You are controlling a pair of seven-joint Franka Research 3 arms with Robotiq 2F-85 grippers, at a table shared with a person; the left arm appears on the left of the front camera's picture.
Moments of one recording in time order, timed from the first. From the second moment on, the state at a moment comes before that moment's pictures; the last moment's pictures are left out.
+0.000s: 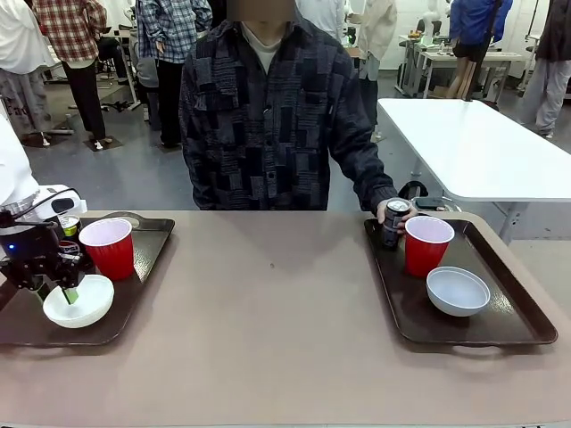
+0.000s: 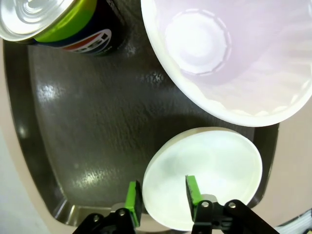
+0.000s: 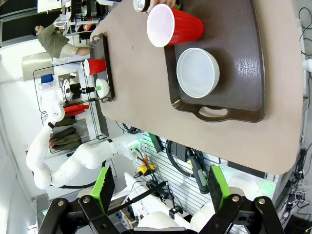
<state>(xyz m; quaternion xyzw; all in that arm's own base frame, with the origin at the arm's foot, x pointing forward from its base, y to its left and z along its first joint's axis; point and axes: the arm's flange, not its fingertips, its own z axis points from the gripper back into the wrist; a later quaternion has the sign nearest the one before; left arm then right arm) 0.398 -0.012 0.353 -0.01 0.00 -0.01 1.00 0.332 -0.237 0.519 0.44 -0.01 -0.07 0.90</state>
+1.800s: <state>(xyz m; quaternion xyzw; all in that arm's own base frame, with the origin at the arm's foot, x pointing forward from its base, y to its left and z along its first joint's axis) 0.373 -0.009 0.437 -0.04 -0.06 0.00 1.00 0.332 -0.236 0.519 0.44 -0.01 -0.07 0.90</state>
